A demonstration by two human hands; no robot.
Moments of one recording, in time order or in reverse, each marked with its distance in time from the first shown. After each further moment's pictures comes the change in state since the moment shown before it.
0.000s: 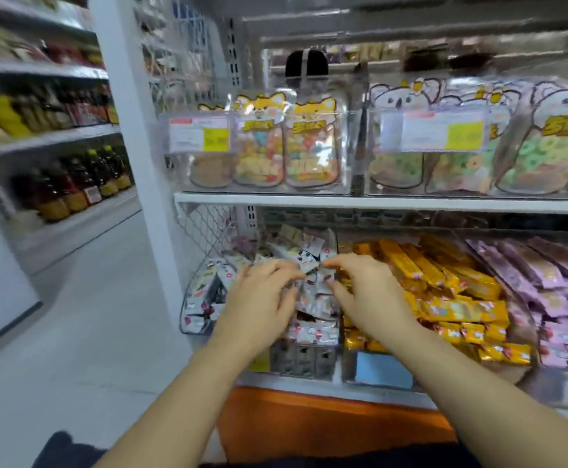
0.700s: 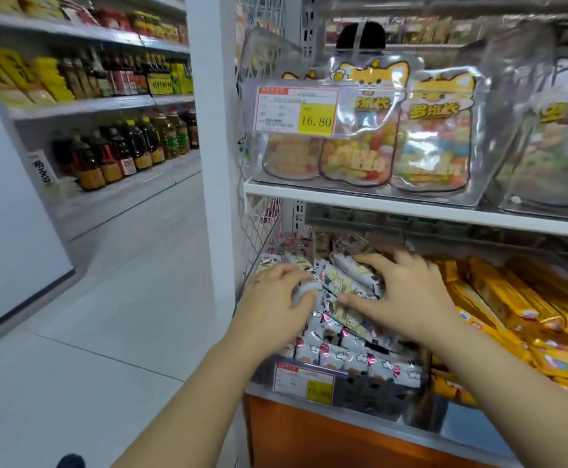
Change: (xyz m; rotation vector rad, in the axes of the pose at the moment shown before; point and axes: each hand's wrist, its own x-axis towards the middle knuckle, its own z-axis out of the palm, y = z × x) left_hand 0.010 -0.093 0.003 -0.118 -0.116 -0.267; right_hand 0.062 -0.026 0.047 -0.362 -0.314 0.097
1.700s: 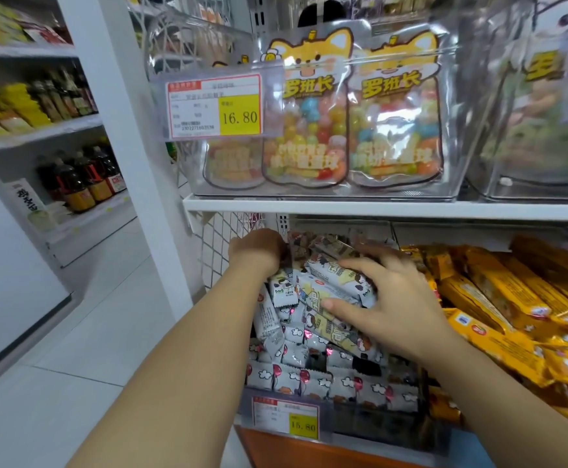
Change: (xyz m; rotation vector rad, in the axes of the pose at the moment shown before) left_hand 0.143 -0.005 0.014 0.515 -0.213 -0.257; right_hand 0.007 0.023 0.024 0.366 0.081 -0.006
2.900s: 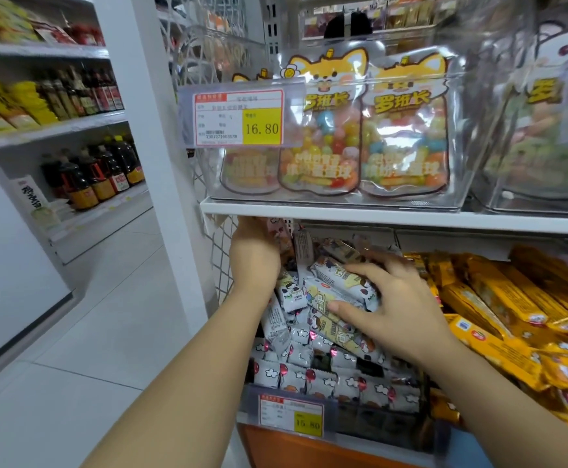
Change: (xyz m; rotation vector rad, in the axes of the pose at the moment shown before) left_hand -0.042 -0.003 -0.007 -0.686 0.600 -0.089; right_hand -0.002 -0.005 -0.001 -0.014 0.000 0.014
